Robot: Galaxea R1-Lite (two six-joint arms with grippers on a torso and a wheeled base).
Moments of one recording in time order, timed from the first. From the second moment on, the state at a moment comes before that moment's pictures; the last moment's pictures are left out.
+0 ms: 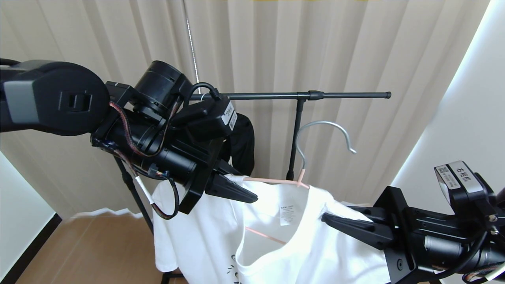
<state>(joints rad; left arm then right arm) -0.52 1.81 -1.55 0.67 -0.88 0.96 0.55 1.57 -0.26 -1.36 0.73 0.03</state>
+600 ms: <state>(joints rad) -0.50 1.79 -1.54 0.67 -0.88 0.96 0.56 1.55 -0.27 -1.36 0.74 0.03</state>
